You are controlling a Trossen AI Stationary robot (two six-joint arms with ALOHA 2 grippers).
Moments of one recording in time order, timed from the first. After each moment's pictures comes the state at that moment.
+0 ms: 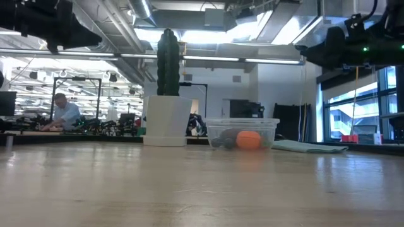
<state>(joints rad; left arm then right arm) 0.10 0.01 0.30 -0.24 -0.69 0.00 -0.50 0.32 0.04 0.53 0.24 -0.03</state>
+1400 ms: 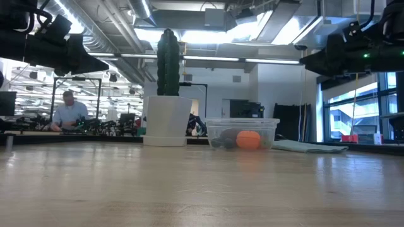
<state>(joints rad) 0.10 0.01 0.03 0.00 -0.69 0.02 -0.50 0.31 0.01 0.49 0.23 0.02</state>
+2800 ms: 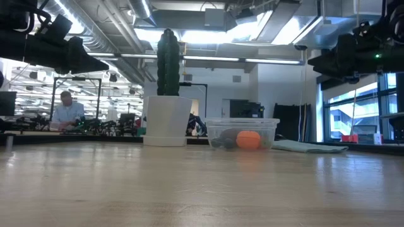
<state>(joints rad) 0.10 0.01 0.03 -0.01 -0.69 0.08 -0.50 0.00 0.01 0.17 0.23 0.05</state>
